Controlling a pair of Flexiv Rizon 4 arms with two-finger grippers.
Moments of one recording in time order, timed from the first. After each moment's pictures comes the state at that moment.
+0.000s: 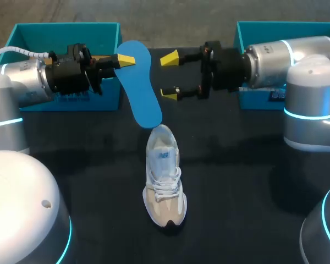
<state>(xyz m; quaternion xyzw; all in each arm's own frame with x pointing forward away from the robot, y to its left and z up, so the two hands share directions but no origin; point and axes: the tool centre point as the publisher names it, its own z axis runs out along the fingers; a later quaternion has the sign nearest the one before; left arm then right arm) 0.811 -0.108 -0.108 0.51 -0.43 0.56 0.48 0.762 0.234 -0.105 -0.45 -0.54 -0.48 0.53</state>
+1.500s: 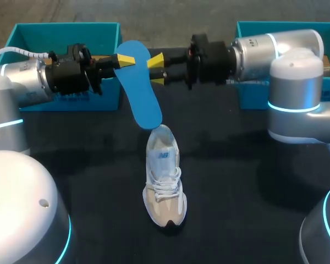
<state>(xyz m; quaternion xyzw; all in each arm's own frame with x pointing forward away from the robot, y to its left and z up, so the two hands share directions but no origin) 0.811 -0.108 -0.108 0.51 -0.43 0.56 0.48 0.787 0.262 -0.104 -0.45 -0.55 -0.49 0.51</state>
